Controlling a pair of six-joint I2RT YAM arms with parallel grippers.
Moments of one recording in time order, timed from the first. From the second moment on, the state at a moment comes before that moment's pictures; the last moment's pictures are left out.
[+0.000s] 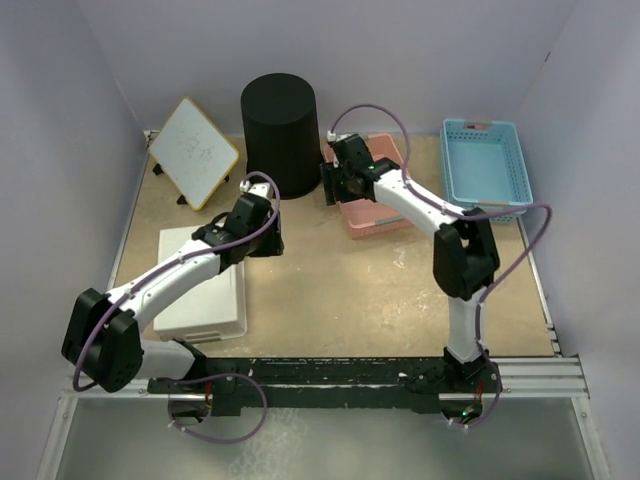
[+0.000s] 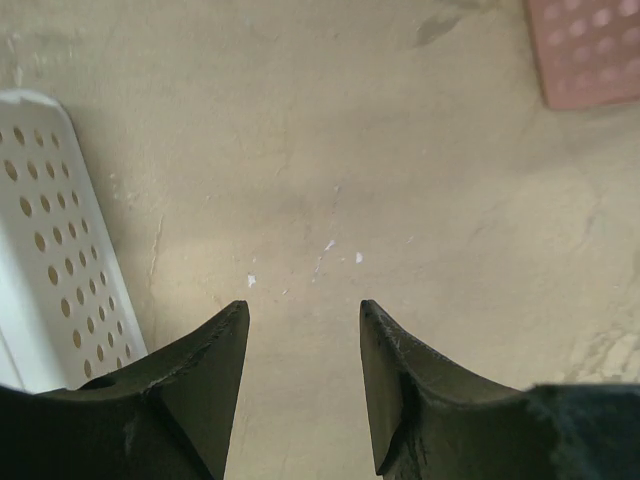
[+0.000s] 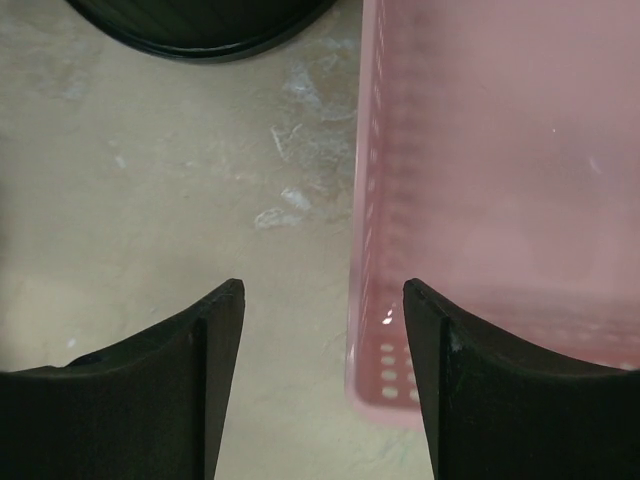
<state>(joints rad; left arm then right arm) -0.56 1.31 0.95 -0.43 -0.15 -0.51 0.56 1.95 1.67 -0.56 0.11 0.24</state>
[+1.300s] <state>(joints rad) 0.00 1.29 1.05 -0.53 -0.10 -0.50 0.51 1.50 1.19 -0.60 -0.82 0.39</state>
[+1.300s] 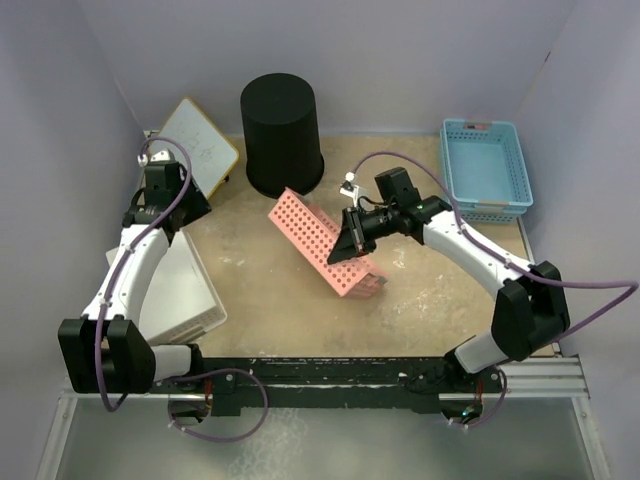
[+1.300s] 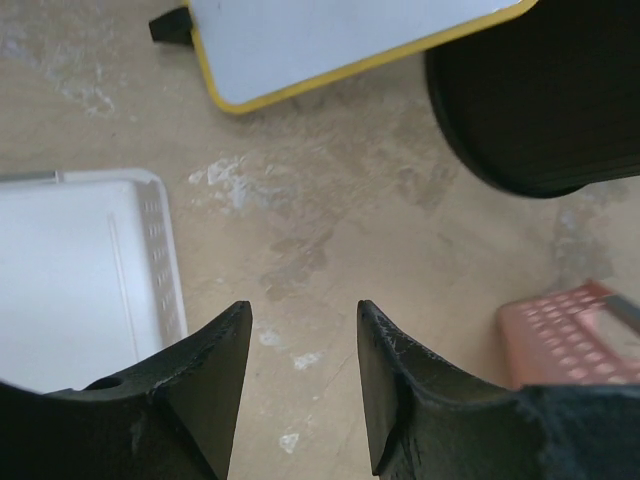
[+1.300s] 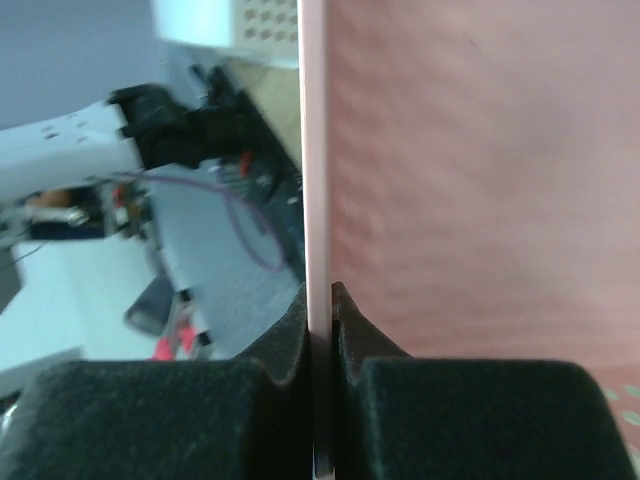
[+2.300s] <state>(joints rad) 0.00 1.26 1.08 -0.49 -0.02 -0.54 0.37 1.92 0.67 1.51 -1.17 1.98</state>
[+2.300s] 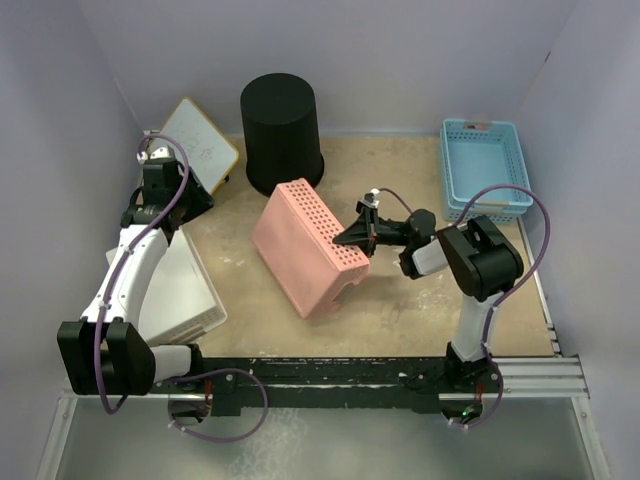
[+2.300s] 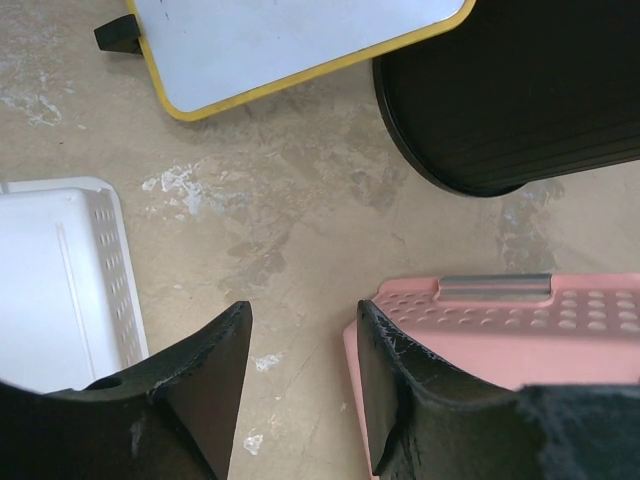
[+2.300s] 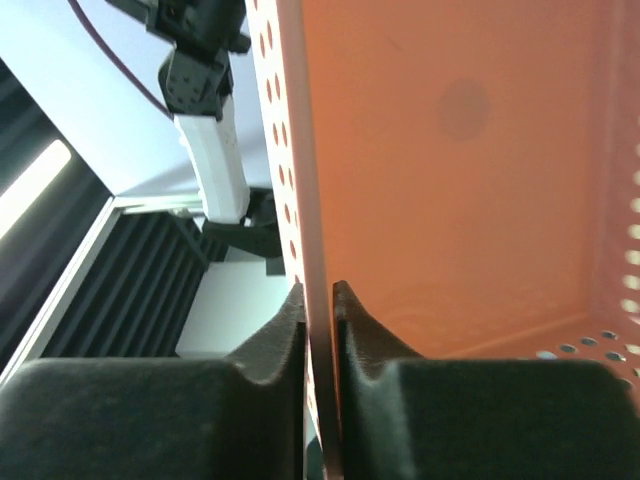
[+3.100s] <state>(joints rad) 0.00 1.26 1.12 -0.50 -0.01 -0.54 0.30 1.79 1.09 -0.16 -0.74 0.69</state>
